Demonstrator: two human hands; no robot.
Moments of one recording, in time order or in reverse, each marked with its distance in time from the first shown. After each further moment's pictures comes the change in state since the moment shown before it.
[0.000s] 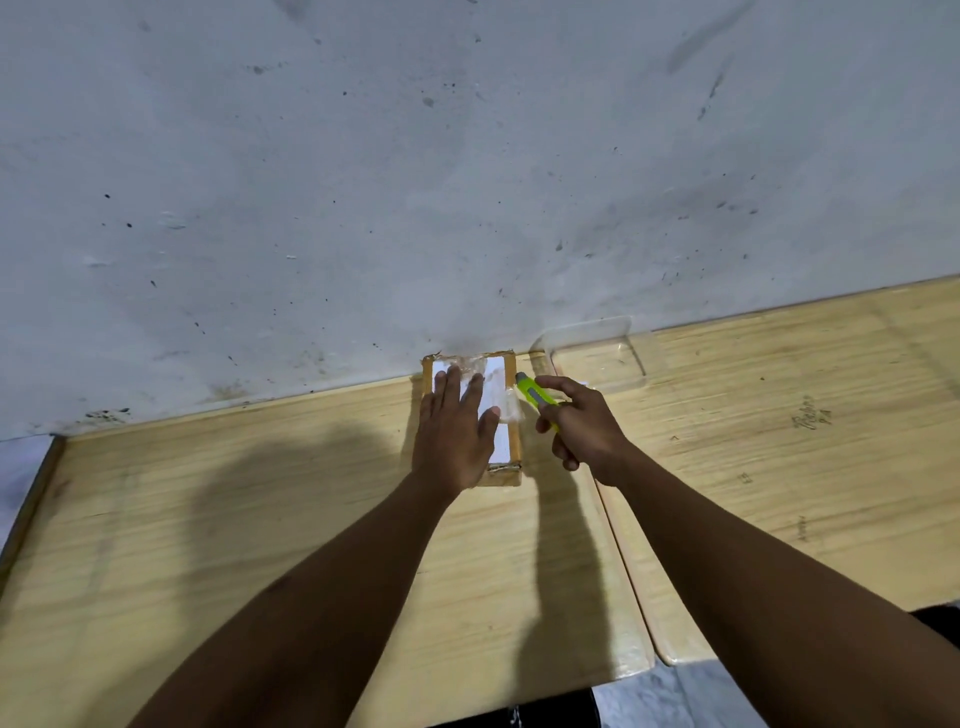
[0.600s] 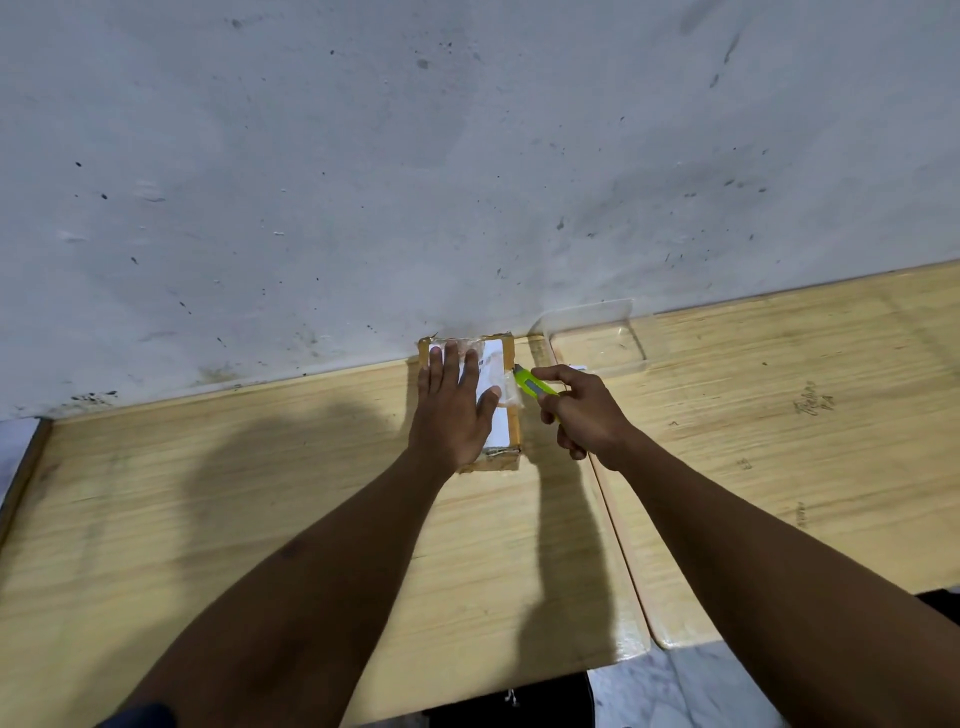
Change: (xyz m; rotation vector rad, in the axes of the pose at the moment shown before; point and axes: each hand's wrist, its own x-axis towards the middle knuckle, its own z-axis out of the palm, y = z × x) left_hand 0.011 -0.007 0.010 0.041 -0.019 0.038; right_hand 0.001 0.003 -0.006 -0.112 -0.045 -0.016
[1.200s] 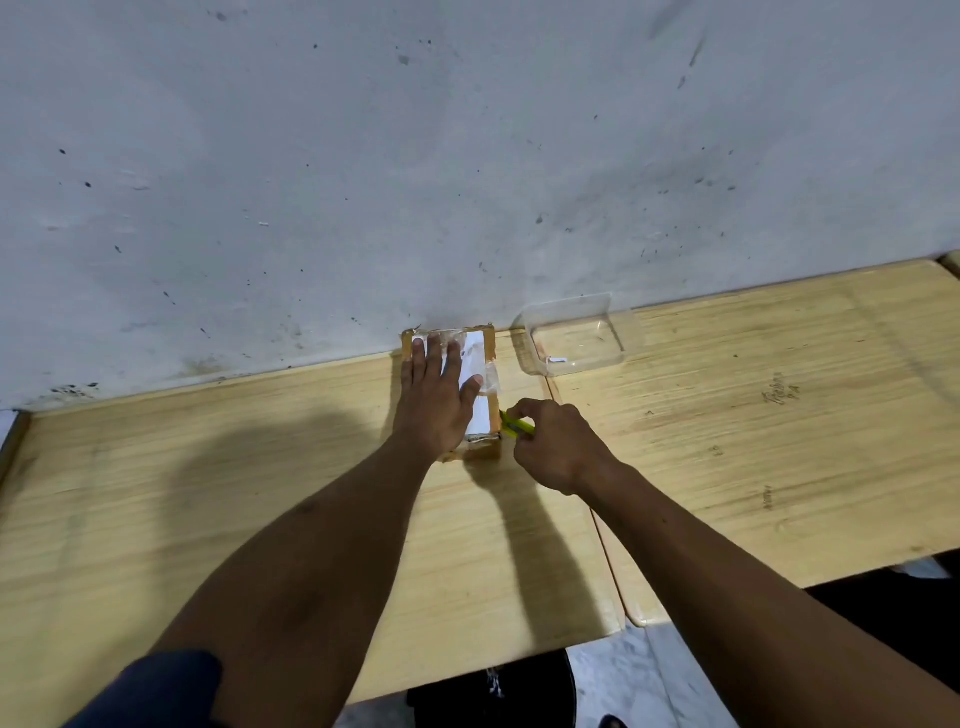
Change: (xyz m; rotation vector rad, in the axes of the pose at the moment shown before) left_hand 0.000 0.006 -0.004 0.049 -0.052 -0.041; right_hand -0.060 -0.008 0.014 -0.582 -0.034 -0.109
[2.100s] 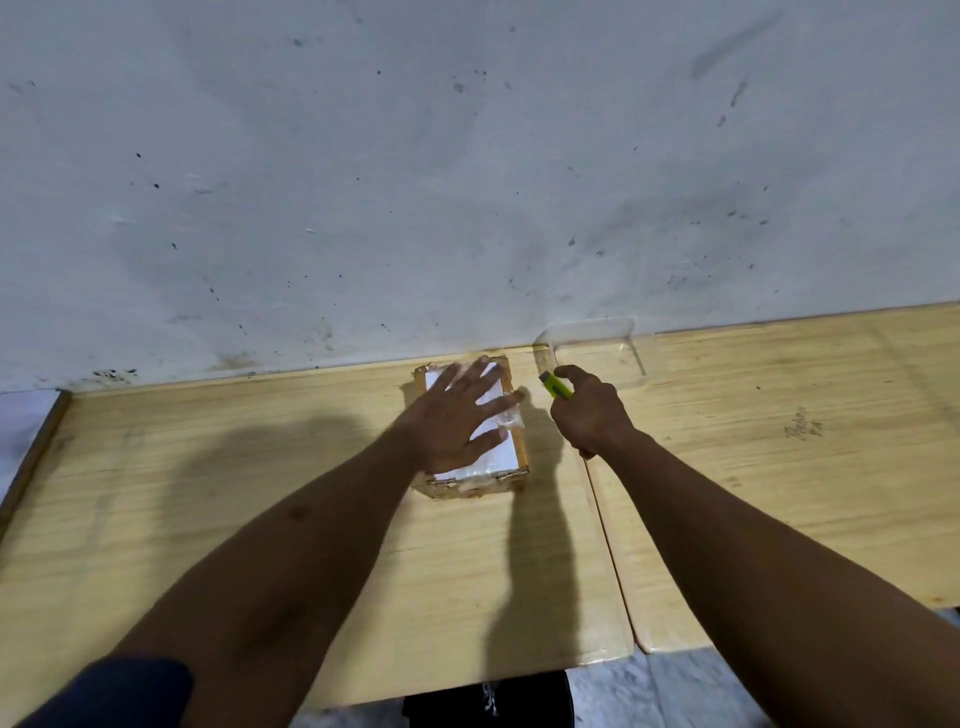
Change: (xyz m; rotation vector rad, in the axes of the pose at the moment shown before) left_hand -0.009 -0.029 -0.019 0.211 -0.043 0.571; right_hand 0.048 -0.001 -0.021 0.095 0.138 0.155
